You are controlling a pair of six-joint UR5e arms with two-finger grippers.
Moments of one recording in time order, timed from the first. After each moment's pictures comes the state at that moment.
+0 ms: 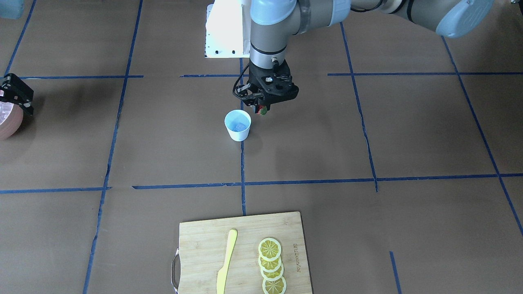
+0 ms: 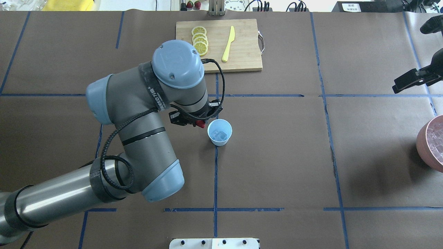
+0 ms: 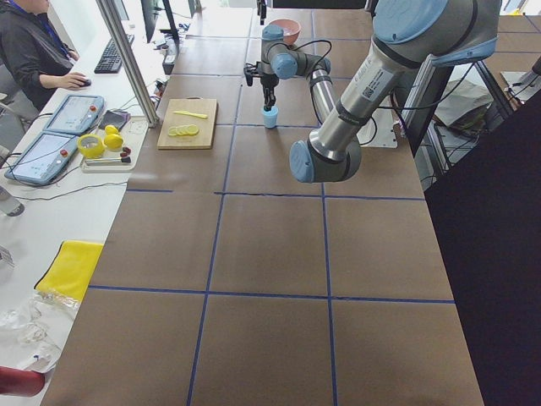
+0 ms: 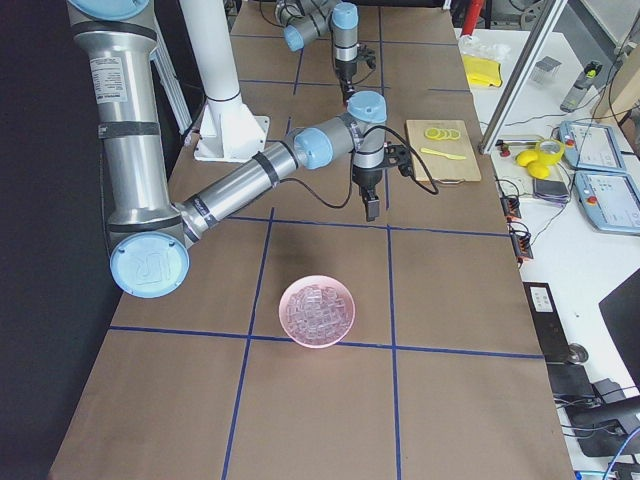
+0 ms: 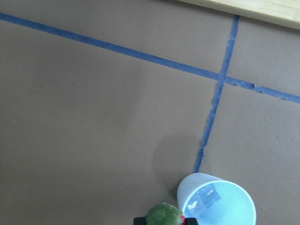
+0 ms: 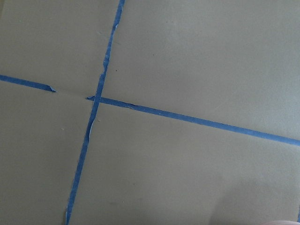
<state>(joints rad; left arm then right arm) -0.54 -2.44 -1.69 -1.38 -1.88 -1.46 1.17 -1.48 2.06 -1.70 2.18 0.39</state>
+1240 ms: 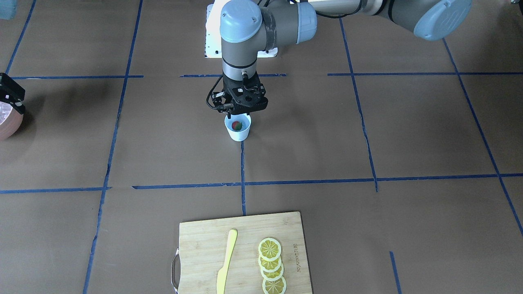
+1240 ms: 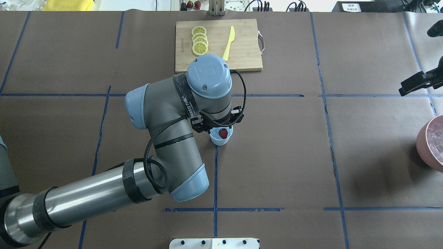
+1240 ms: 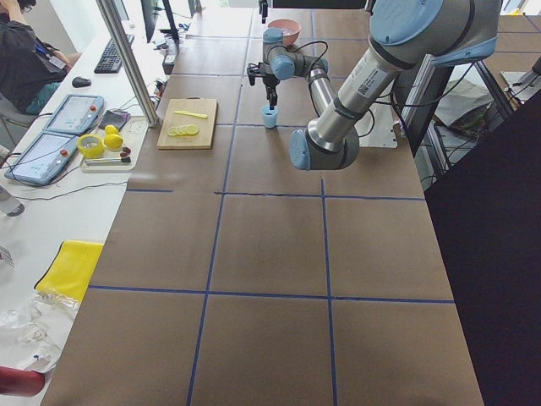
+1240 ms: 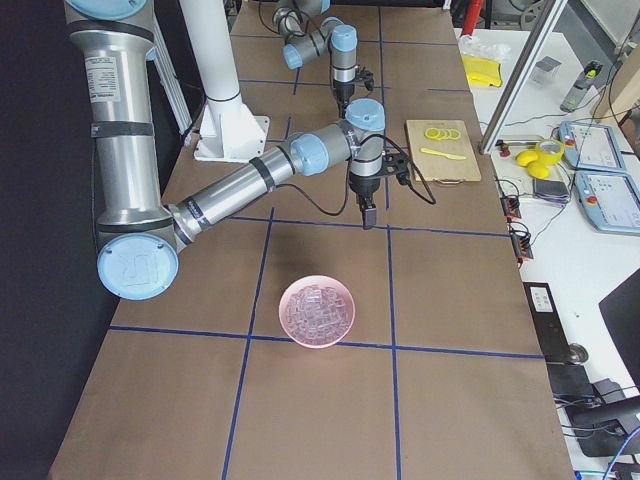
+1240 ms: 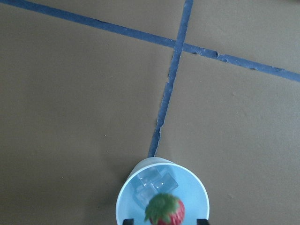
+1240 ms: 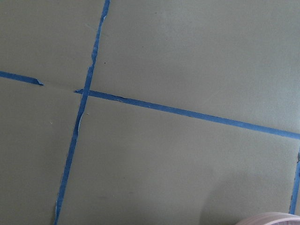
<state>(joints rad) -0.50 -2.49 -1.55 -1.49 -1.88 -1.47 1.18 -1.50 2.05 -1.70 2.18 0.37</state>
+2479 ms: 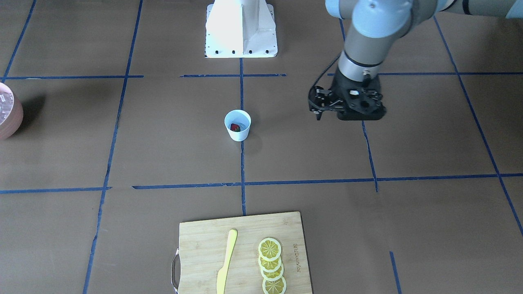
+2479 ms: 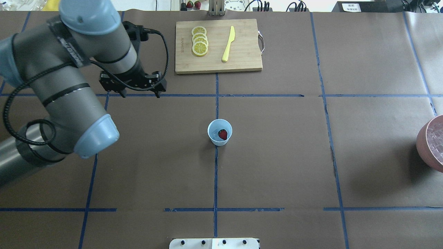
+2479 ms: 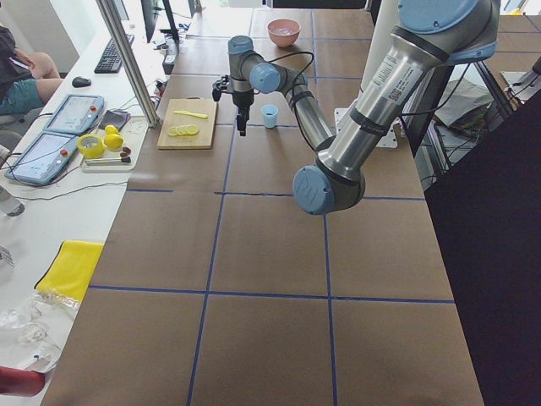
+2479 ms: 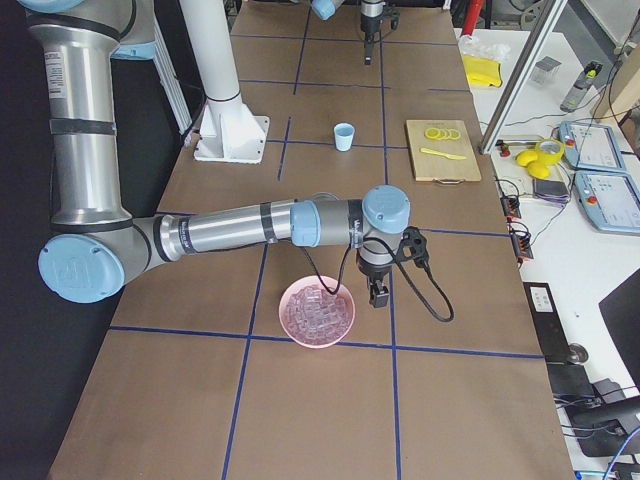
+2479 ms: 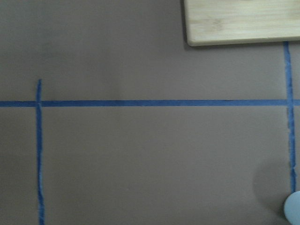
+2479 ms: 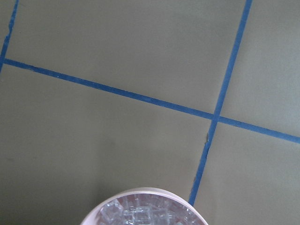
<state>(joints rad) -0.91 -2.13 -1.89 -1.27 -2.12 -0.75 1.55 -1.55 1.72 -1.70 2.41 -0.20</state>
